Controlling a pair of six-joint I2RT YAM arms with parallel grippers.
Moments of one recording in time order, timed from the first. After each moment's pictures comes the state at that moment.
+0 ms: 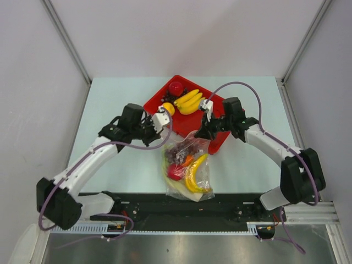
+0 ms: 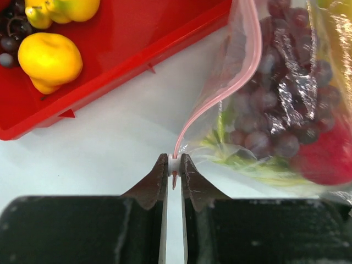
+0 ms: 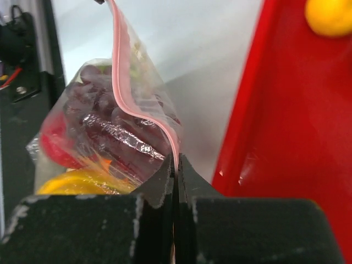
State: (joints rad) left arm -0.49 1.17 1.03 -0.60 0.37 0.52; right arm 0.45 1.45 1.03 -0.22 -0.82 -0.26
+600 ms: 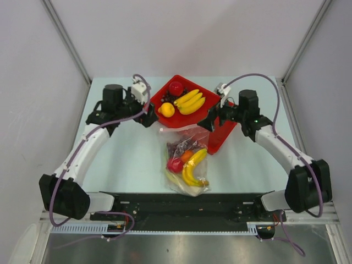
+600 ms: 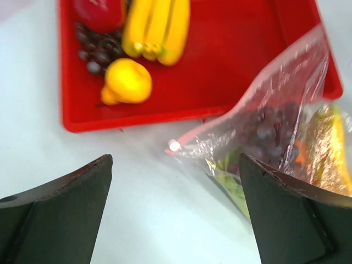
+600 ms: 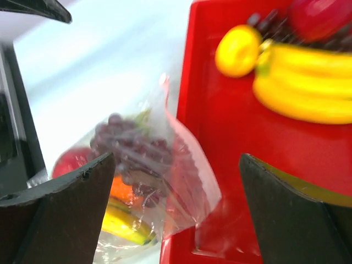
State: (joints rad) left arm -0.27 1.31 1.16 -0.43 0.47 0.26; right arm 0.33 1.41 1.03 -0.02 -0.74 -0.07
